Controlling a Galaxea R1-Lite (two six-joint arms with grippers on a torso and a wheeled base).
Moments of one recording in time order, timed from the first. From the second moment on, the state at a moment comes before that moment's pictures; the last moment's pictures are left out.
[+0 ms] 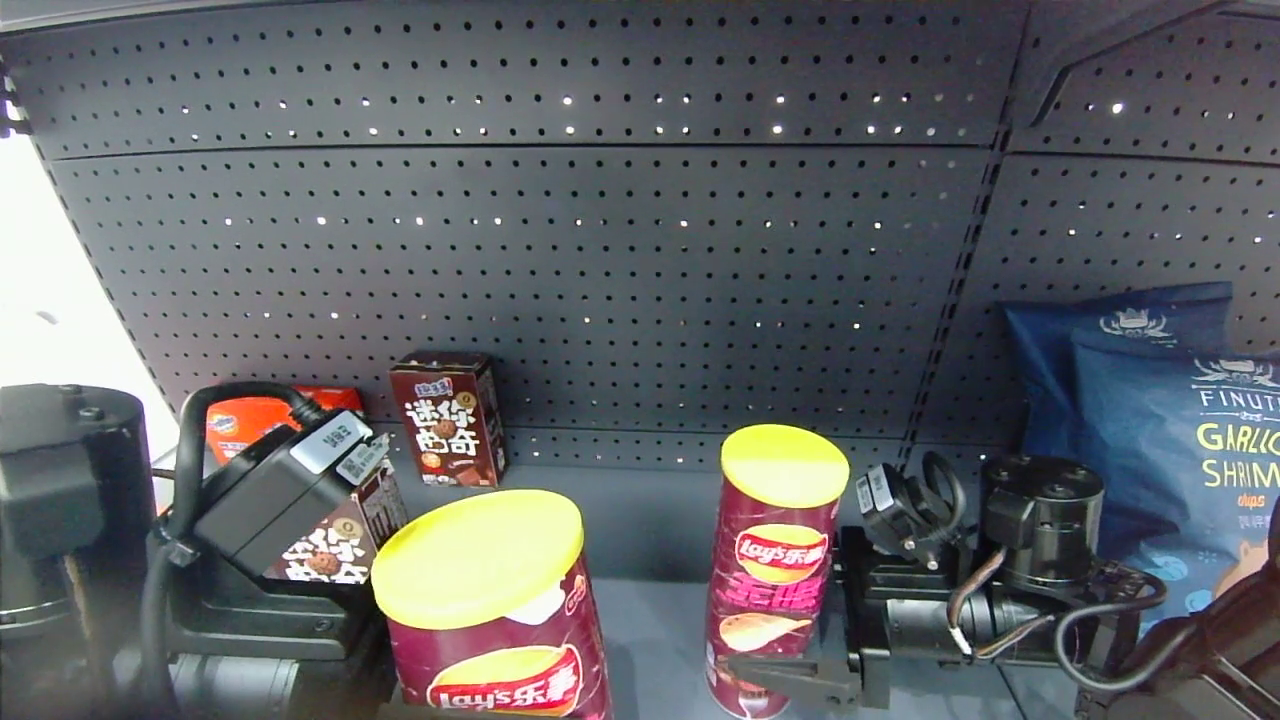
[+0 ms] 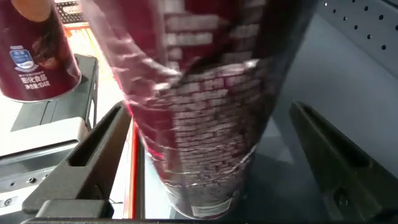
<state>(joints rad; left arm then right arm) -0.54 1.31 -0.53 -0.45 -0.87 -0.04 0.56 1.87 -0.46 -1.18 0.78 -0.13</state>
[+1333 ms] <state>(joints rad) -0.54 1.23 -0.47 -0.45 -0.87 -0.04 0.41 0.89 -0.23 -0.37 0.31 -0.11</state>
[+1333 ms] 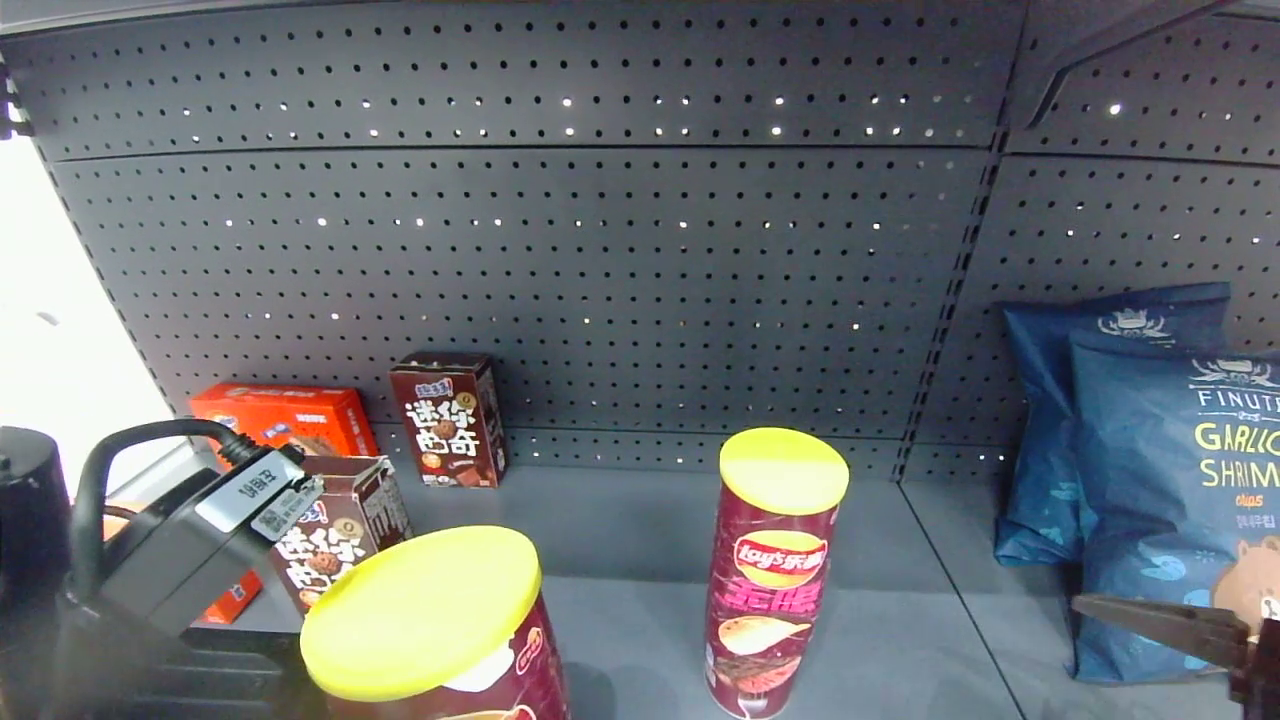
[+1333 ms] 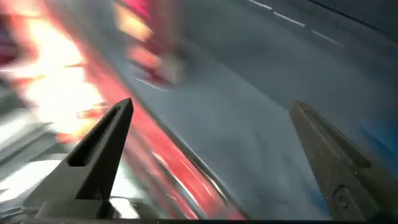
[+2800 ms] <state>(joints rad) -0.54 1.25 -0.59 -0.46 -0.87 -0.04 -0.01 0.02 -0.01 -0.01 -0.09 0.04</state>
